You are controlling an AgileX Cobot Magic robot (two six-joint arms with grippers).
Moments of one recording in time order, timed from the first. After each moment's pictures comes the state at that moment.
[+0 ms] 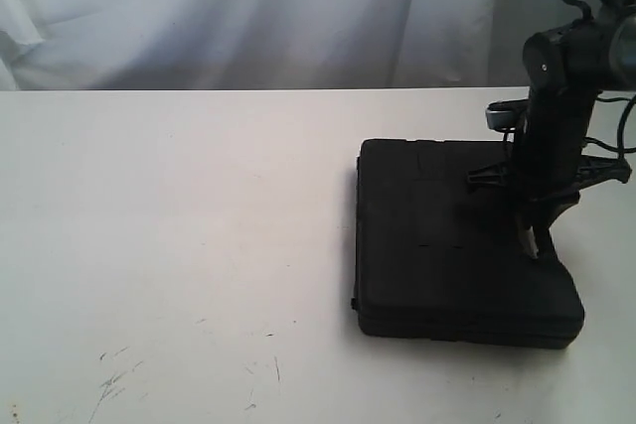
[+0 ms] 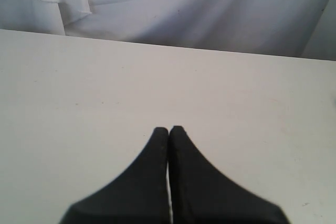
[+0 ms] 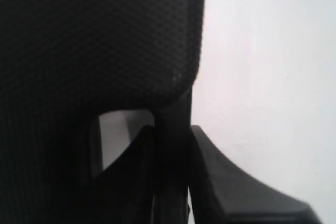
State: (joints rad) left arm -0.01 0.00 0.00 -0.04 0.32 -0.05; right arm 0.28 2.16 -1.52 -0.20 1.04 0.30
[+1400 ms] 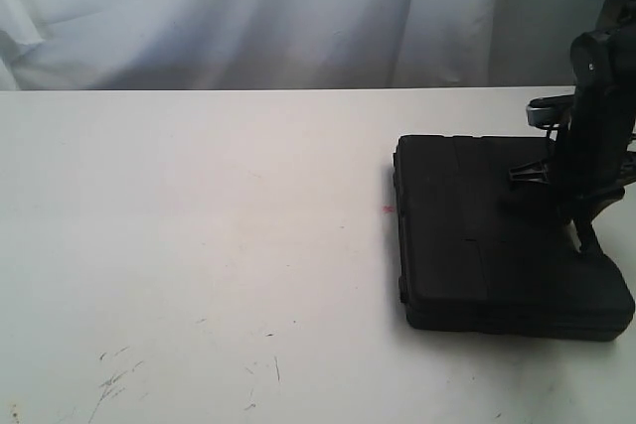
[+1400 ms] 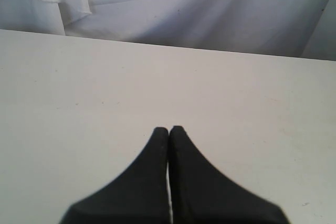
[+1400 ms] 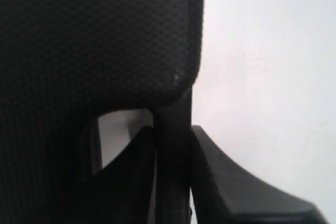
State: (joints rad) left arm -0.01 0.00 0.00 -0.04 0.32 -0.05; right arm 0.17 2.15 -1.50 -0.25 0.99 0.24
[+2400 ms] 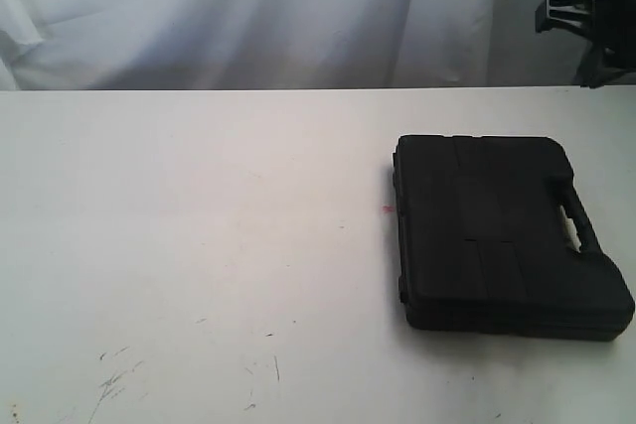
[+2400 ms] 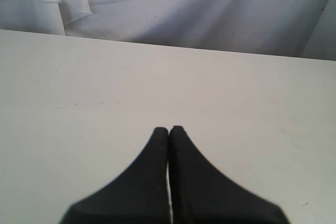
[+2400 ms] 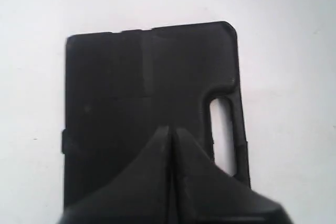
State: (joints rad) left arm -0.01 0.00 0.00 -0.04 0.32 -0.05; right arm 0.21 1.57 -1.38 0.00 0.92 0.23
